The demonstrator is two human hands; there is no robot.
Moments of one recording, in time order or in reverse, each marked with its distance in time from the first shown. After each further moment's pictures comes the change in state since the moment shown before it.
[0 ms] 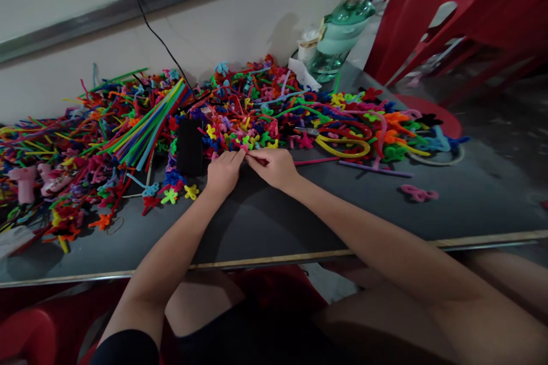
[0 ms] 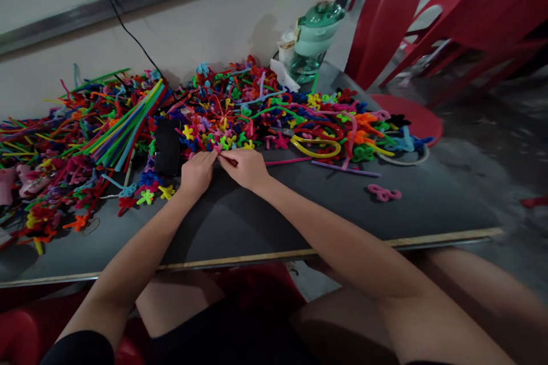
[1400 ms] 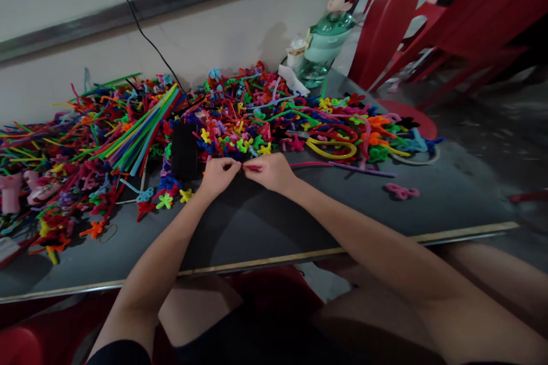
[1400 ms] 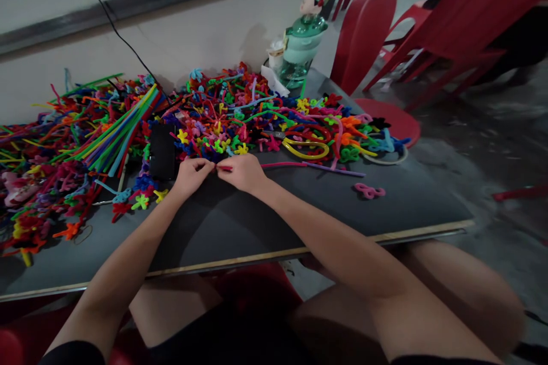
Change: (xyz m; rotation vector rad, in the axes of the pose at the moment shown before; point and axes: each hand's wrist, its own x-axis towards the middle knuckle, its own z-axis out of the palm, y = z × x) left_hand 0.006 -0.004 -0.010 -0.463 -0.107 -0.082; right_hand 0.000 0.004 -0.010 0.085 -0.152 0.078
